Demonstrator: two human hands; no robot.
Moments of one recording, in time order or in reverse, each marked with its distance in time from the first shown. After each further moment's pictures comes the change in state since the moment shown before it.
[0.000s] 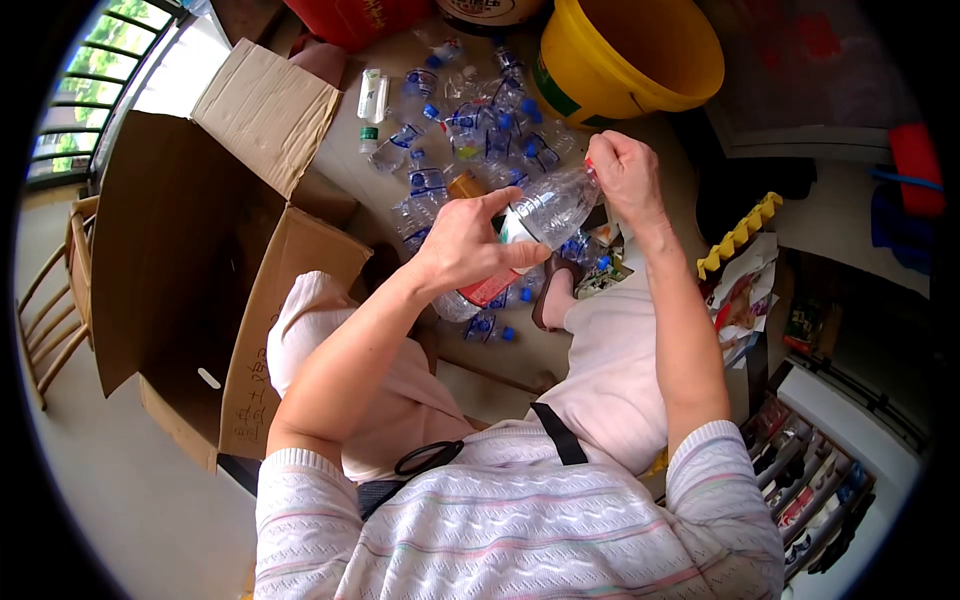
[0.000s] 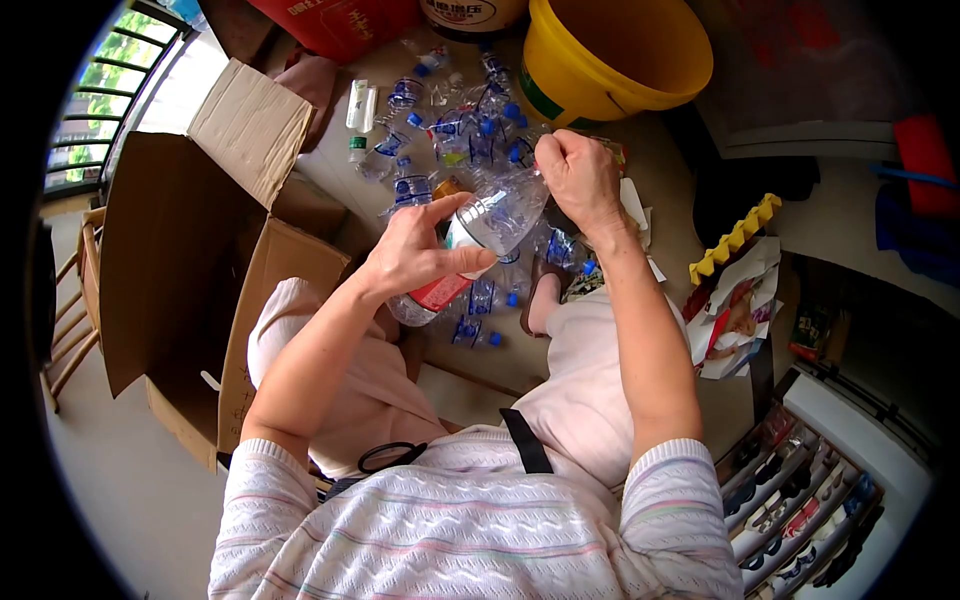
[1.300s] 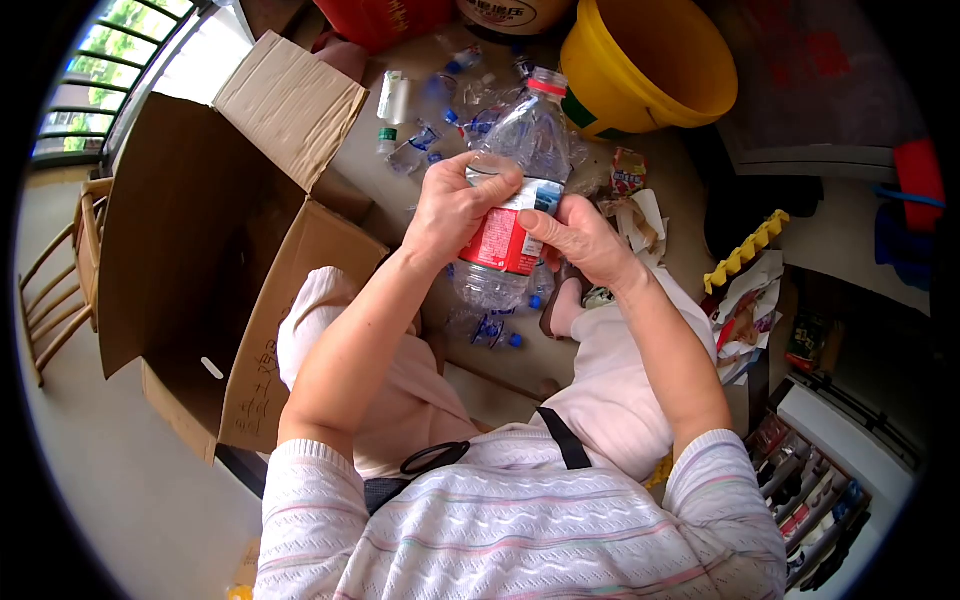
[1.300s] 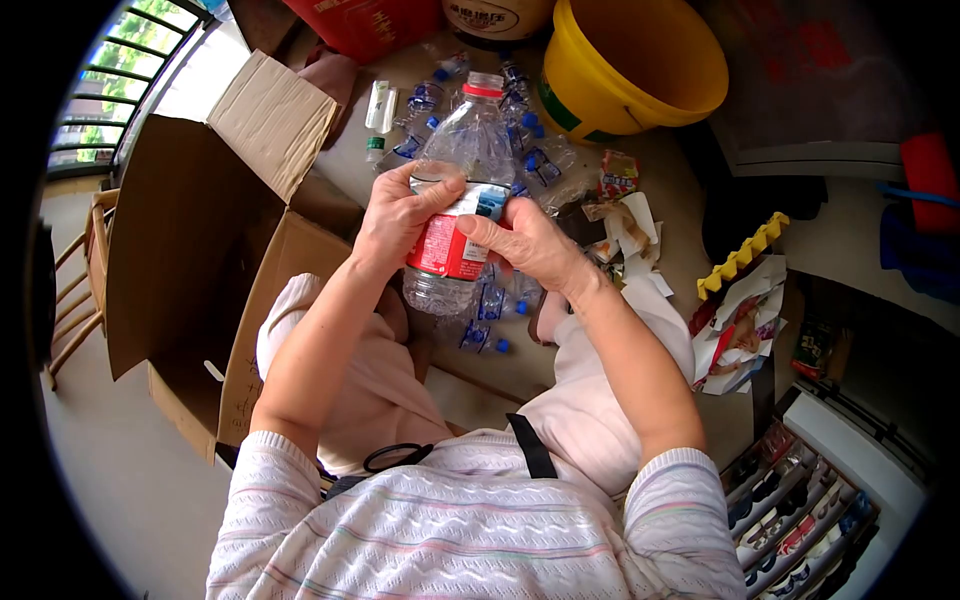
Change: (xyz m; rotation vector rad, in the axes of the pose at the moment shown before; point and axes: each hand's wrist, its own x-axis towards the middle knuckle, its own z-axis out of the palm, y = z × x) left_hand 0.008 -0.012 -0.014 -0.931 0.293 -0.004; right_hand -0.043 -0.048 0.031 0.846 -0.657 0.316
